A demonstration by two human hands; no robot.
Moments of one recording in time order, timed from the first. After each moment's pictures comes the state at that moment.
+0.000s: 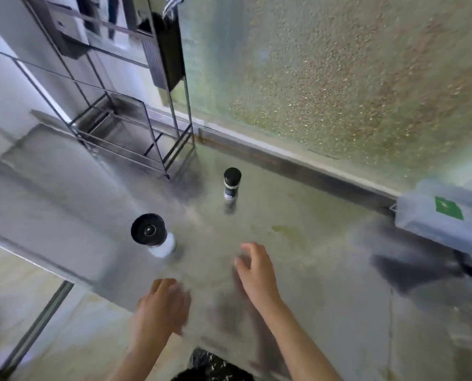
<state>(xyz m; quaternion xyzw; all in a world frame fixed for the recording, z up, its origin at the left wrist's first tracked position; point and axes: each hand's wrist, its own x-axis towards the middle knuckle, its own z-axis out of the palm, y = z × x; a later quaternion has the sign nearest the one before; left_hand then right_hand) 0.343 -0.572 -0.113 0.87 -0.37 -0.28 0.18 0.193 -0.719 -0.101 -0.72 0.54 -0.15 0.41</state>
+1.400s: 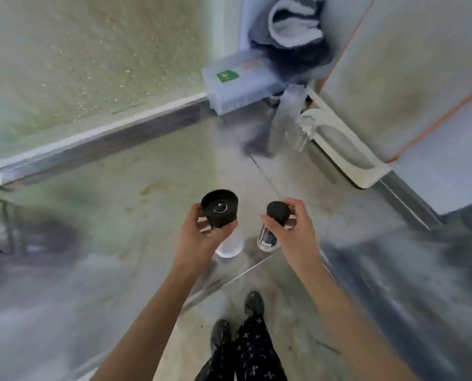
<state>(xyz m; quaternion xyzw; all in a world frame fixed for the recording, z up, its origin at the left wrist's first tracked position) 0.168 -0.634 -0.032 0.51 -0.54 -0.60 0.31 0.009 -0.568 -0.041 -0.30 0.75 -0.51 0.31</state>
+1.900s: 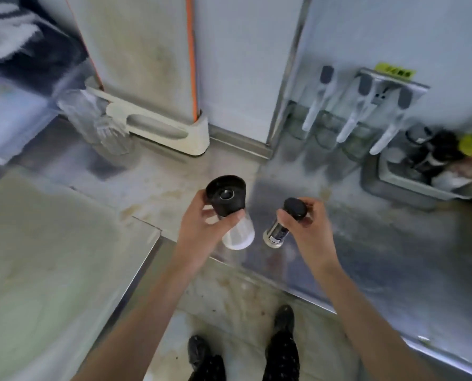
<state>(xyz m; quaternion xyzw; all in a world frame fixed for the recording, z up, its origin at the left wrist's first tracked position) -0.068 -0.486 -0.029 0.29 -0.70 -0.65 0.11 -0.154 -0.316 -0.050 -0.02 0.78 -0.61 0.16</state>
